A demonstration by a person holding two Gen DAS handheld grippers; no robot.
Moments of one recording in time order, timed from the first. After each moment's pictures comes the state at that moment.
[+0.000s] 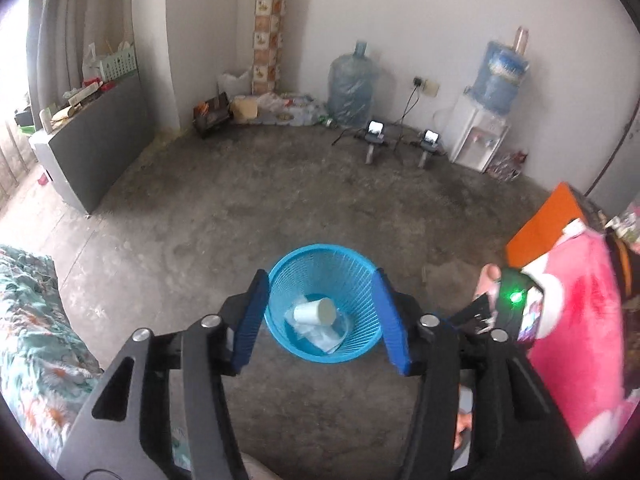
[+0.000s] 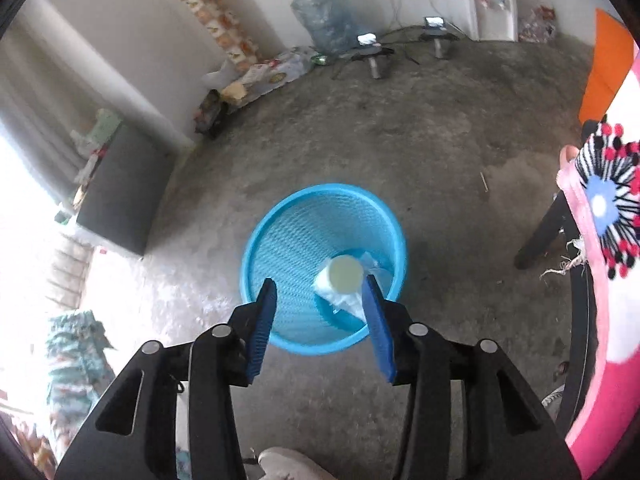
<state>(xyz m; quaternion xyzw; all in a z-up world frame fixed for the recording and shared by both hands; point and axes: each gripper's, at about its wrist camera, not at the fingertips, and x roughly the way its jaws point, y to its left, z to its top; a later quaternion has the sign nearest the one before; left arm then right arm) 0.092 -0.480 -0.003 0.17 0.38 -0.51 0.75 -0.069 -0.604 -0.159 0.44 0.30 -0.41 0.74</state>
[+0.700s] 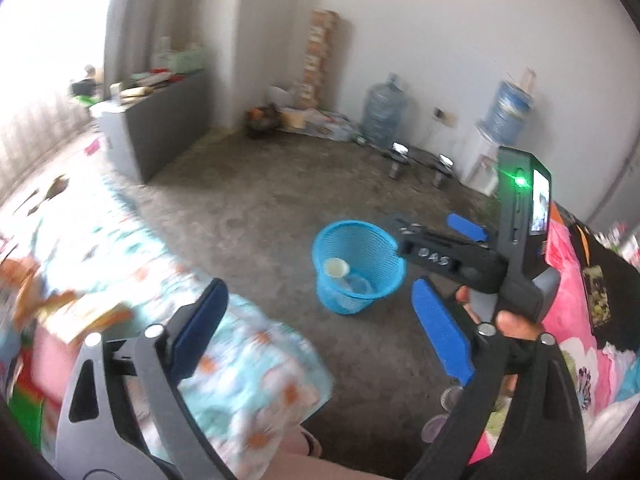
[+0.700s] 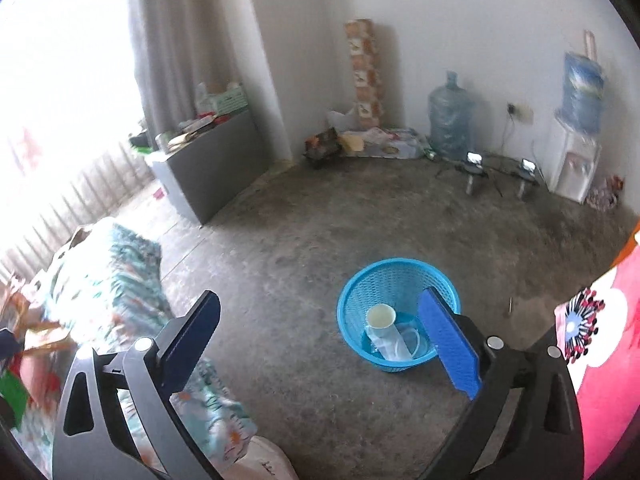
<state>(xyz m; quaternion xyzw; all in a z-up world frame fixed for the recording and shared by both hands) 0.070 -0.220 0.063 0.12 0.37 -0.46 0.80 -0.012 -0.437 0.003 0.21 0.29 -0.32 0.87</state>
